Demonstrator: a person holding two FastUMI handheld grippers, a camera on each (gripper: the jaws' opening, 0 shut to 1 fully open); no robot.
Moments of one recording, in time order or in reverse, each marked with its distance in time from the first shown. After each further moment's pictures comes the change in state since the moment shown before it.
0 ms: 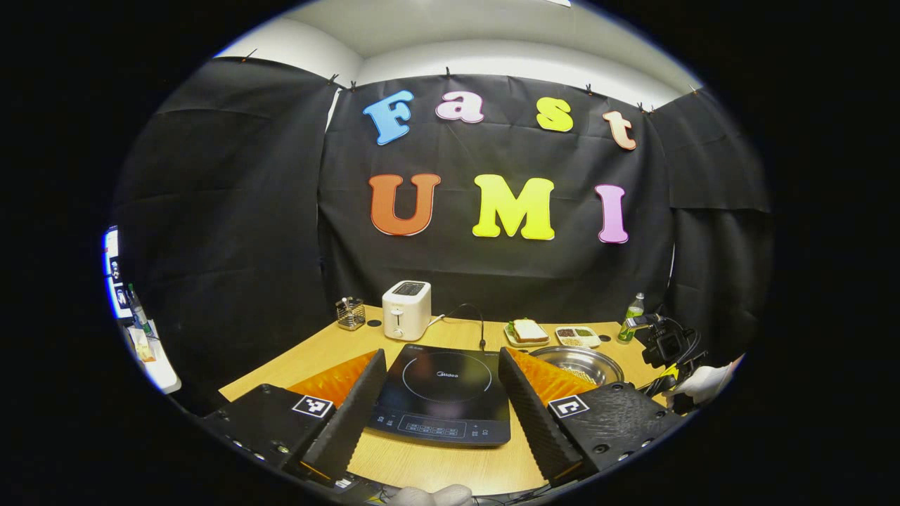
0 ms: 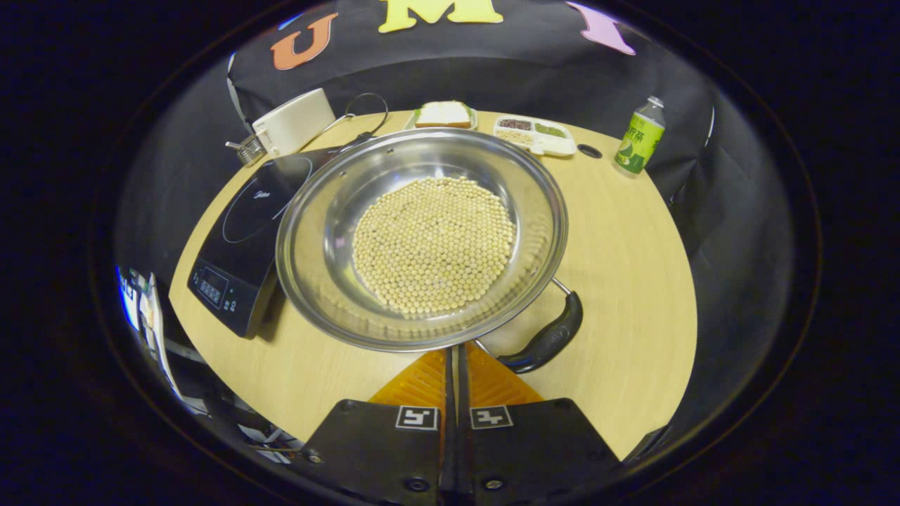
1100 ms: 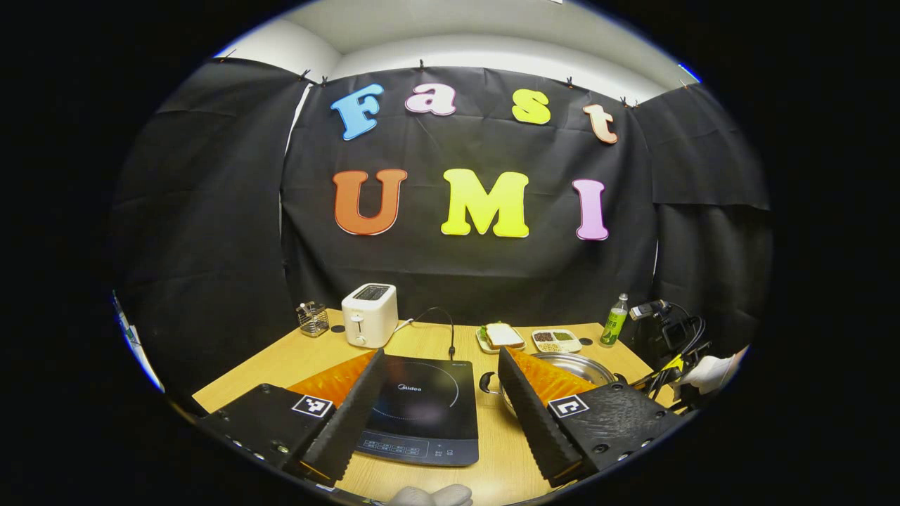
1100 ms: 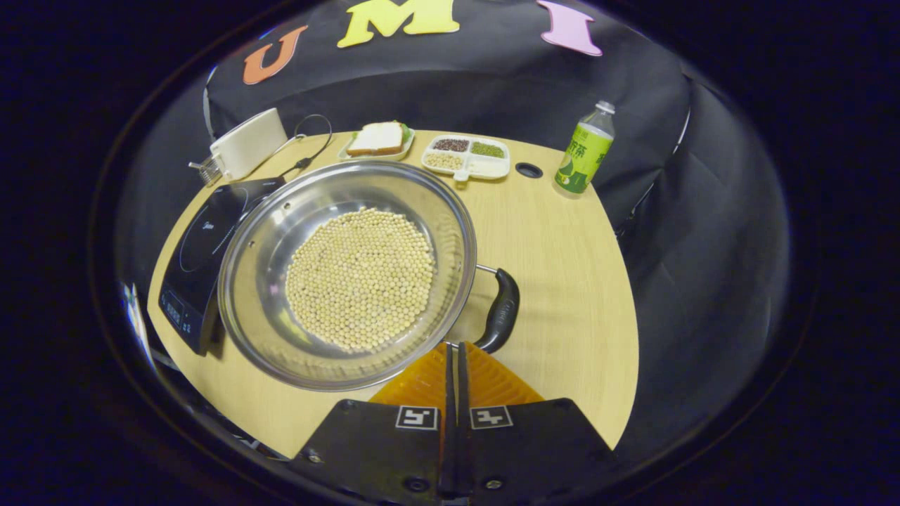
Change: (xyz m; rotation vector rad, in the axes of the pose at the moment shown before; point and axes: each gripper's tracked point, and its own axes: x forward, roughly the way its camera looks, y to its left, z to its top) left arm 0.051 -0.055 0.006 0.019 0.012 -0.086; right arm 0.001 -0.096 0.046 0.020 -0.065 -0.119
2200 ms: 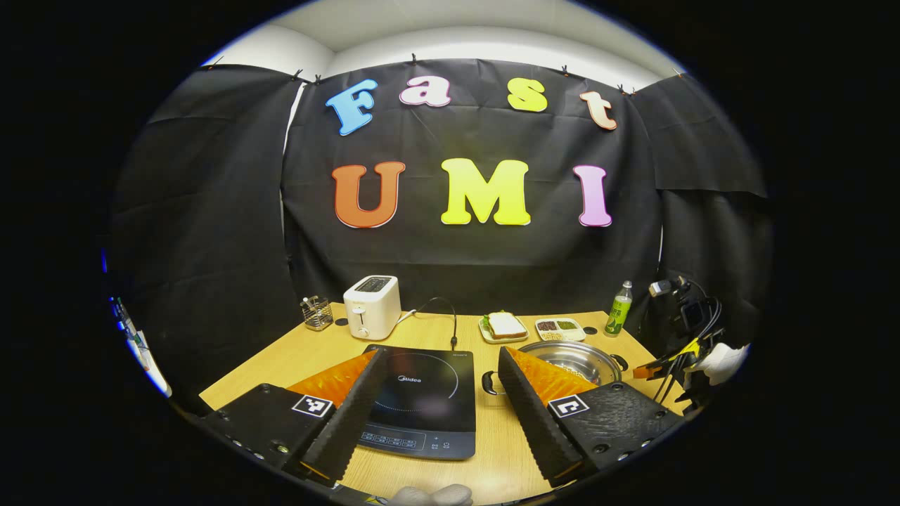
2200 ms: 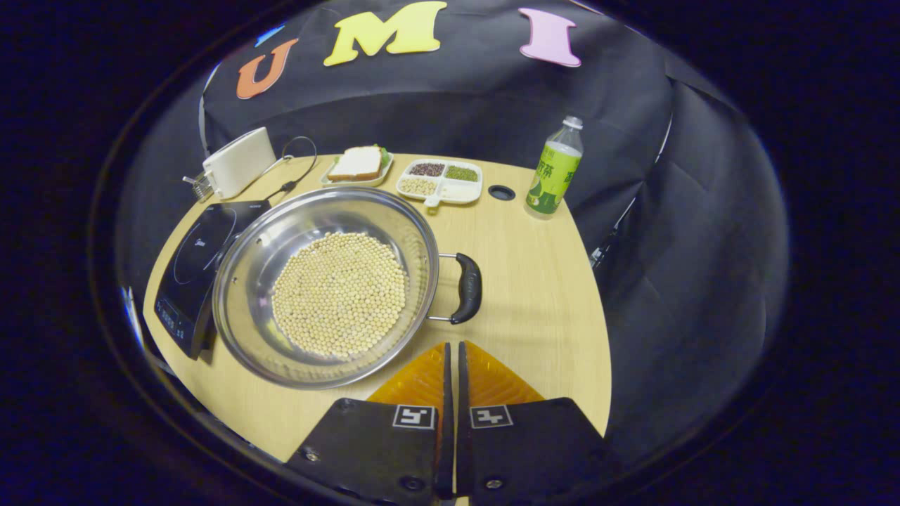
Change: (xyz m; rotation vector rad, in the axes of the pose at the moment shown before) left arm -0.004 -0.016 -0.011 0.039 0.046 0.012; right arm -0.026 -0.032 0.011 0.019 -0.133 -0.030
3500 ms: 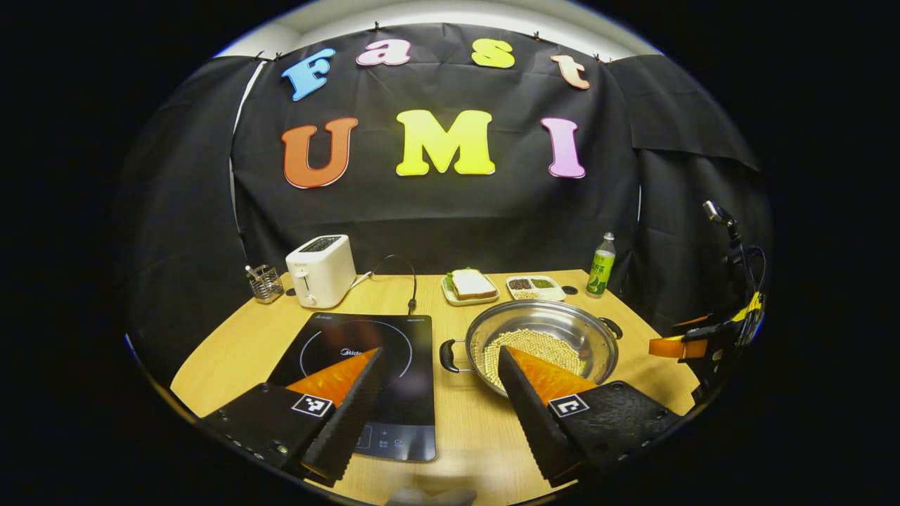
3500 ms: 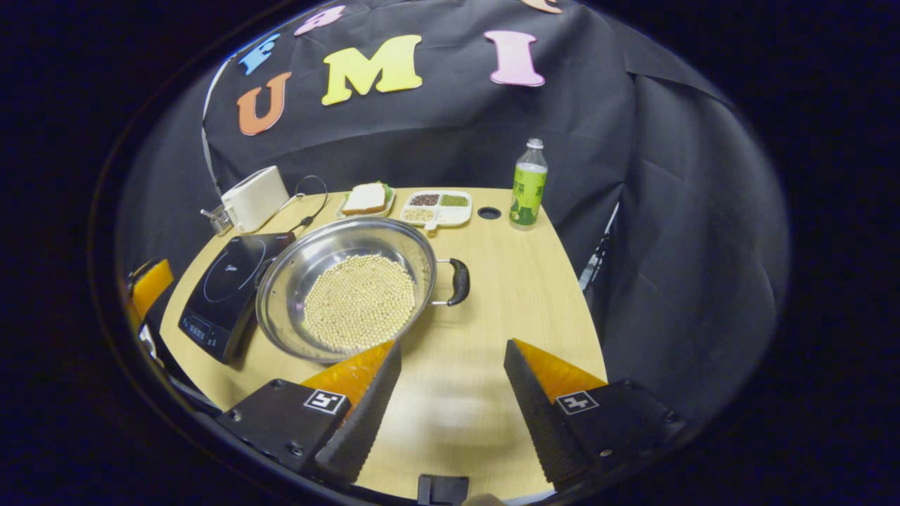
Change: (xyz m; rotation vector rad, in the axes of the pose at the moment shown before) left arm 0.083 -0.063 -0.082 0.031 0.171 -0.109; right arm -0.040 -0.003 -0.003 0.096 -0.108 0.055
